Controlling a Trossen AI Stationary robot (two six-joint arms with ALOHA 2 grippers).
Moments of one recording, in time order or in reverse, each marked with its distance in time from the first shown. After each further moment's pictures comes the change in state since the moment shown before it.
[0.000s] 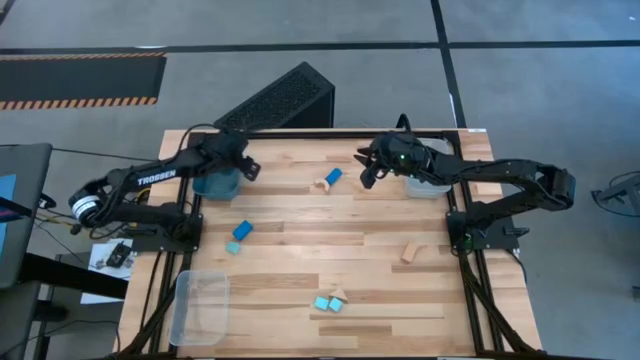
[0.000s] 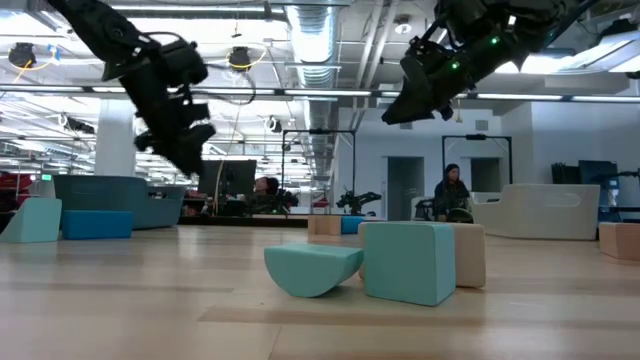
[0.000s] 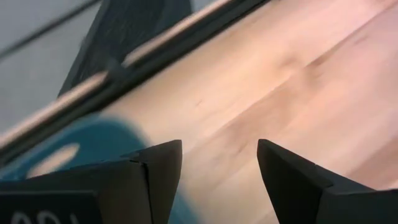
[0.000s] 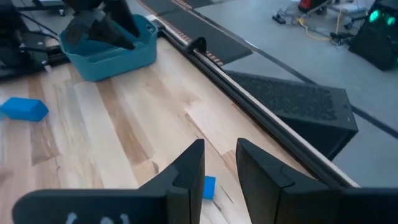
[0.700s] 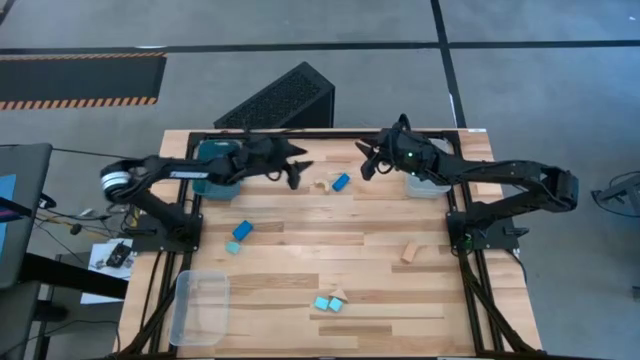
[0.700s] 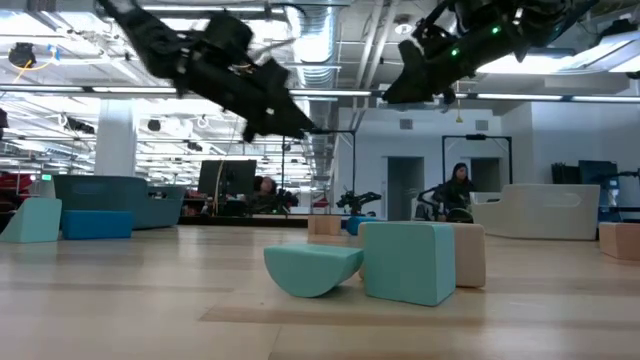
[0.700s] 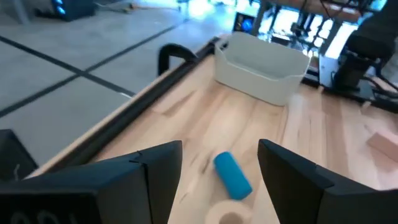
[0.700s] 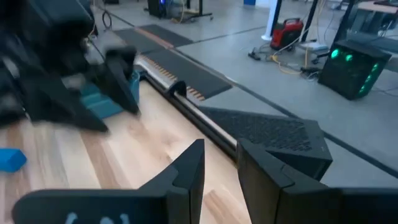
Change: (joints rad) left arm -0.277 0.341 0.142 0.718 0.266 -0.002; right arm 0.006 -0.049 0.000 0.107 0.098 -0.021
